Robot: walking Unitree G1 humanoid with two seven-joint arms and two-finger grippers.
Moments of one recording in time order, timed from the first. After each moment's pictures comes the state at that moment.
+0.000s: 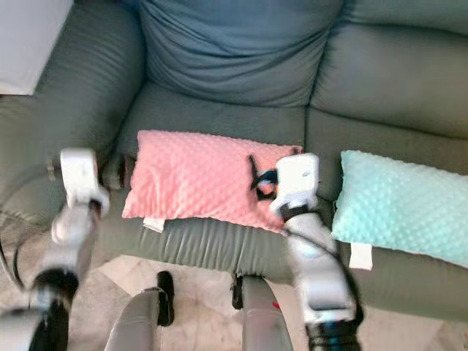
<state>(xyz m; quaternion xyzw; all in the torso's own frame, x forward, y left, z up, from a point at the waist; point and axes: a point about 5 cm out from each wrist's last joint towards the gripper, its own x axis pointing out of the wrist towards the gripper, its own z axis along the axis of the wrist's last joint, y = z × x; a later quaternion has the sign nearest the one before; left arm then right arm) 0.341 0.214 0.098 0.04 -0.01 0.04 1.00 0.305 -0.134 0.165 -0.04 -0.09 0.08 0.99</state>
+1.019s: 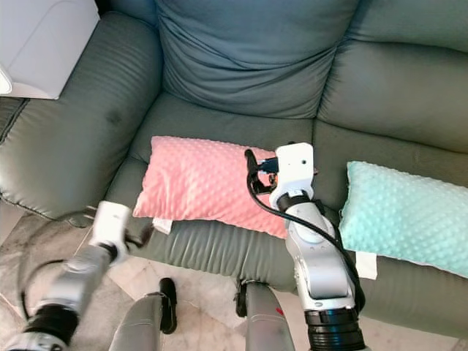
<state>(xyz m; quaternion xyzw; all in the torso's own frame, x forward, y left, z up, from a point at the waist) 0.301 0.181 0.026 0.07 0.25 -0.11 0.96 0.311 -0.129 0.174 -0.04 -0.06 0.10 0.99</state>
